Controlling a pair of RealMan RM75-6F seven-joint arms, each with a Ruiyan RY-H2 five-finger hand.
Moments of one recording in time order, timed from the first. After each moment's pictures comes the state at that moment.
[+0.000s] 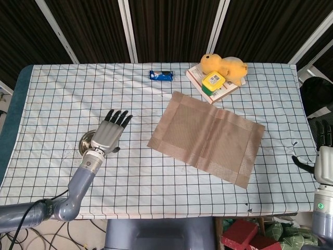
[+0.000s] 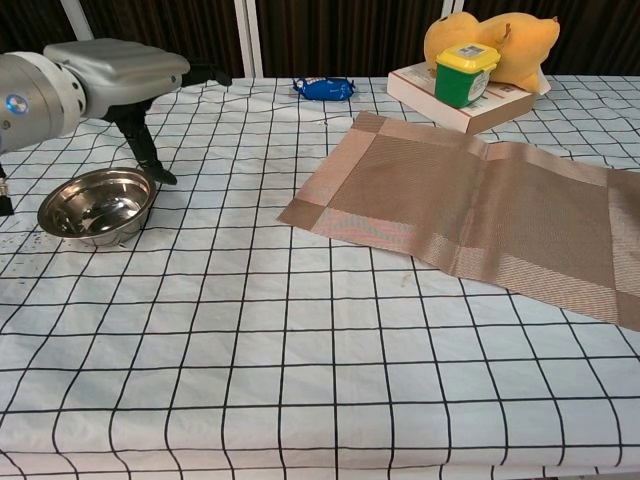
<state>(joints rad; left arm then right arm) -0.83 -1.47 -0.25 -1.67 0.81 1.03 0.88 0.19 -1.24 0.26 -1.49 -1.22 1.51 -0.06</state>
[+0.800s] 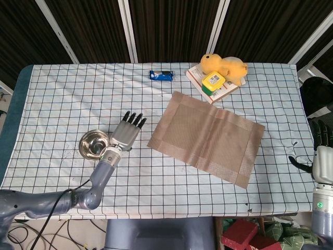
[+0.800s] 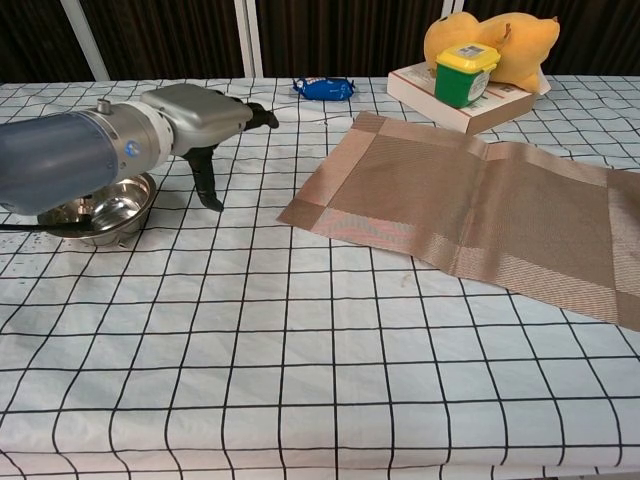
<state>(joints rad) -1.00 -1.68 -0.21 -1.39 0.71 0.96 0.92 0.19 -1.24 0.27 -1.48 -1.23 1.46 0.00</state>
